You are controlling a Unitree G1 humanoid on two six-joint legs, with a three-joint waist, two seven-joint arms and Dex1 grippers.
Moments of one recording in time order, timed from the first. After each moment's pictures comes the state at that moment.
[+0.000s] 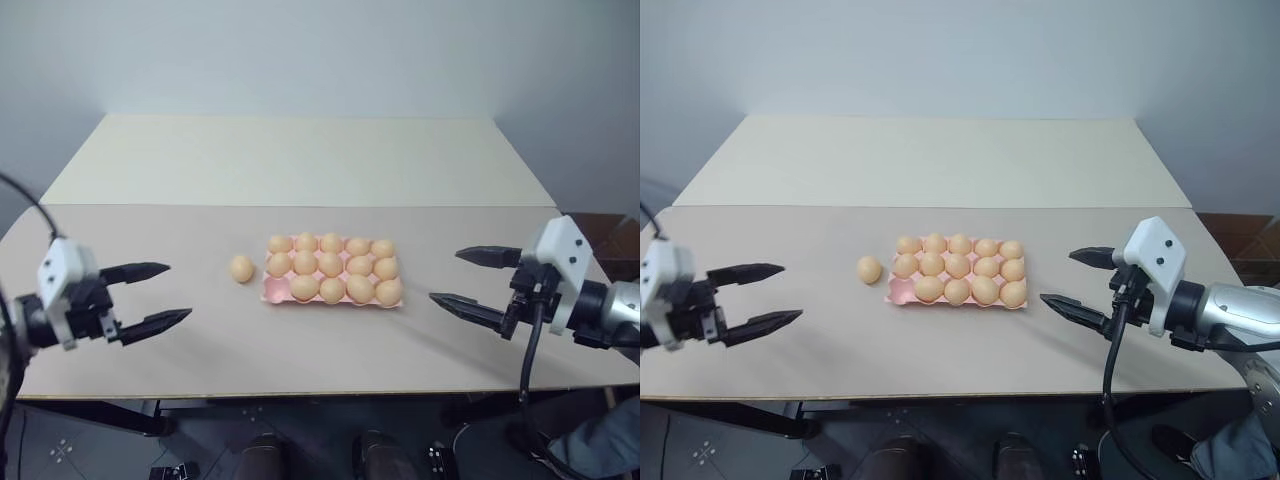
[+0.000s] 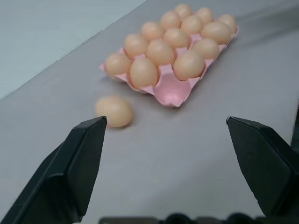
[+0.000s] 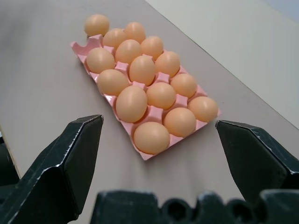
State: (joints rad) left arm 0.11 0.82 0.61 -0.34 -0.51 0.46 -1.26; right arm -0.08 -0.97 -0.36 -0.62 0.72 0.74 0.83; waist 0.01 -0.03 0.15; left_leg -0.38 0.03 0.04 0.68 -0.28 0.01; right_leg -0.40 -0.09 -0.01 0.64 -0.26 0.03
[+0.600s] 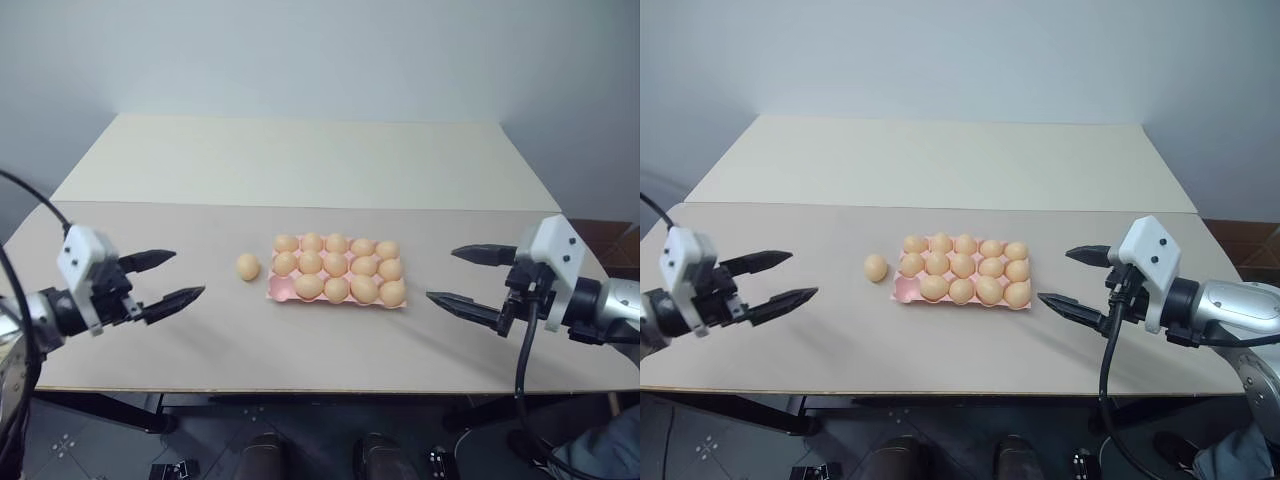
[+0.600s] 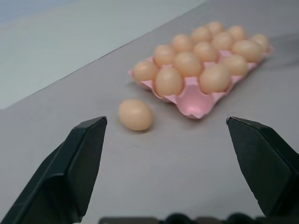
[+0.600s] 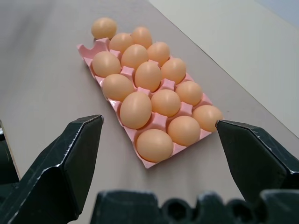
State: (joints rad) left arm -0.18 0.84 0.40 -0.29 -0.54 0.70 -0.92; right arm -0.10 -0.97 -0.35 -0.61 0.70 0.72 0.82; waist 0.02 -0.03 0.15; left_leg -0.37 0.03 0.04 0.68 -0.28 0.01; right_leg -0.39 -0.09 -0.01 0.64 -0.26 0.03
